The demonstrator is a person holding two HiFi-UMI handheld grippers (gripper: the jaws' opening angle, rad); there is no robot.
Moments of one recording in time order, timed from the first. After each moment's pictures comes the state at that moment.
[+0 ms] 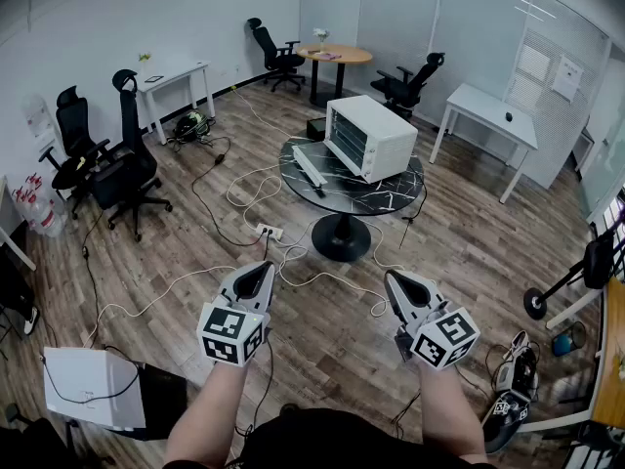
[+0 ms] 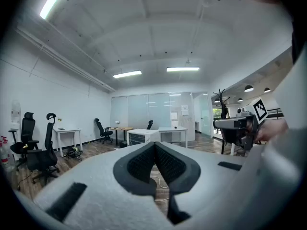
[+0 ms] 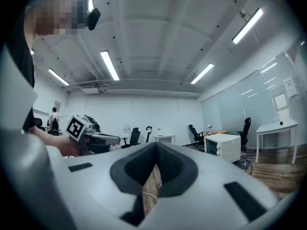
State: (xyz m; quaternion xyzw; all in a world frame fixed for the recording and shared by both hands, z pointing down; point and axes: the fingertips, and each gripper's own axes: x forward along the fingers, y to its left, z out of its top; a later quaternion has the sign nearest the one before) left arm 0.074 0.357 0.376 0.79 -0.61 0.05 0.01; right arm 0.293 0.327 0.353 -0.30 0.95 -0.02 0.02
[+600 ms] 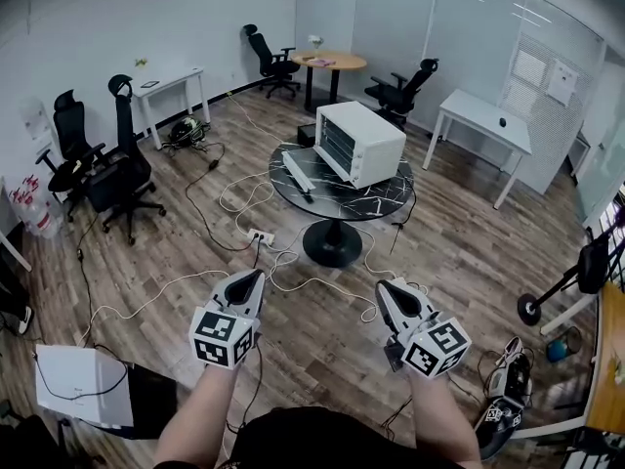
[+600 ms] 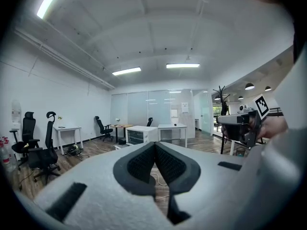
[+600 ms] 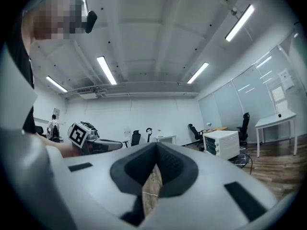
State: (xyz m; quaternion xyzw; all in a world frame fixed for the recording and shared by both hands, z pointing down) left arm 0.100 0.356 0.392 0.79 -0.61 0.06 0.03; right arm 0.326 0.331 0.360 -0.30 0.95 -0.05 0.04
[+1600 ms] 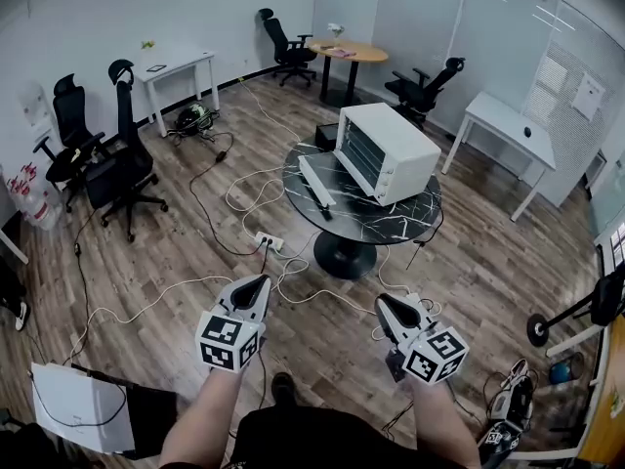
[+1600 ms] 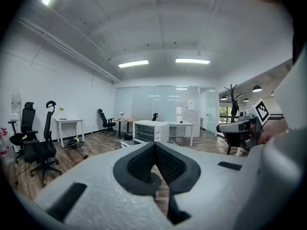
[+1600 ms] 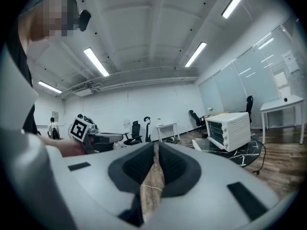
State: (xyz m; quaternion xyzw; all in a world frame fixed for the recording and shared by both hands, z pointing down) left arm 0.011 0.218 0.441 0.78 -0.62 0.06 0.07; right arm 0.237 0.187 0.431 -0.28 0.95 -0.11 -0.02
